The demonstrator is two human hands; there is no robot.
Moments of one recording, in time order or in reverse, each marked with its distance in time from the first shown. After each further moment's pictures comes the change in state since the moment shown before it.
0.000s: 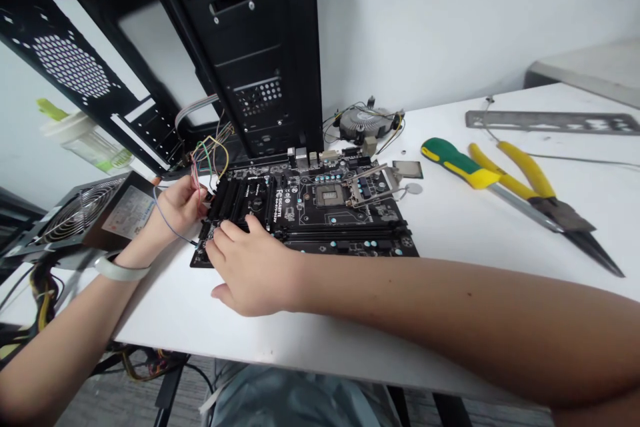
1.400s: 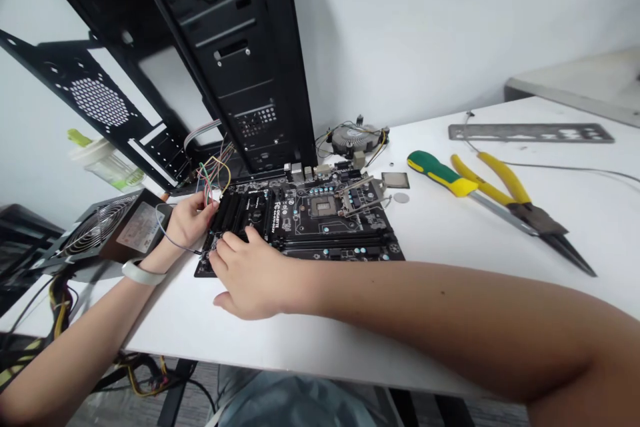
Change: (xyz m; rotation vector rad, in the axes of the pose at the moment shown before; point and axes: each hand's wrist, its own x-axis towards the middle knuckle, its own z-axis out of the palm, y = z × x) left_hand 0.011 -0.005 0.009 0.223 0.076 0.029; right_hand 0.002 0.000 0.000 -0.024 -0.053 0.000
